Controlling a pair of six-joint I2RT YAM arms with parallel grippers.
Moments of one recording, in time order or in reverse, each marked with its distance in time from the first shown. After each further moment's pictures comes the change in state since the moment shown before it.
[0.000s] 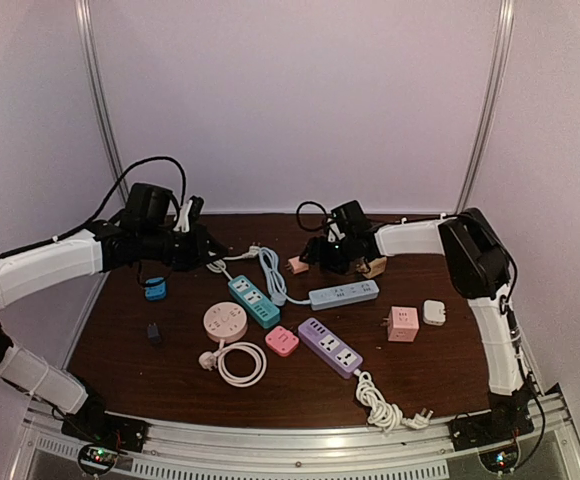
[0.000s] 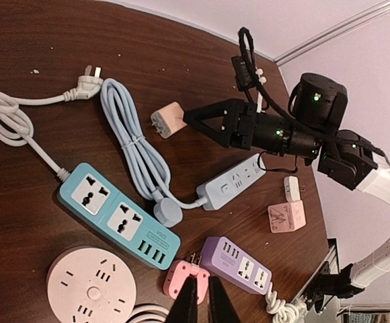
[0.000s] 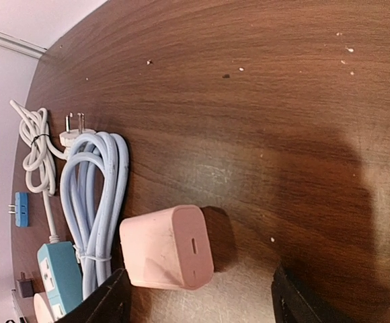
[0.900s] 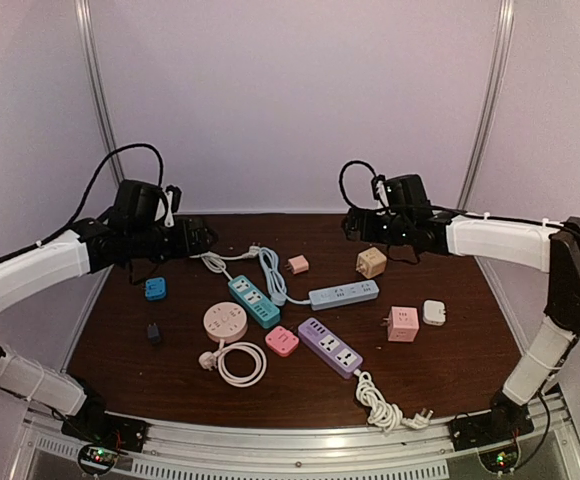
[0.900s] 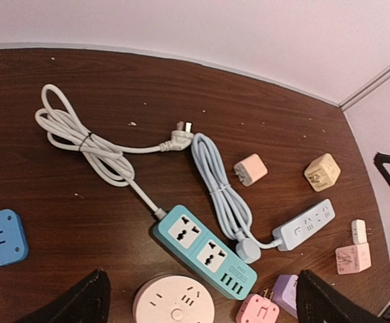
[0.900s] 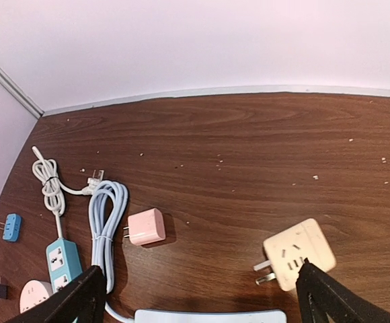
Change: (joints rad) left arm 0.000 -0.078 0.002 -0.072 -0.341 0.111; right arm 0.001 -0.618 -0.444 0.034 0.368 -0.200
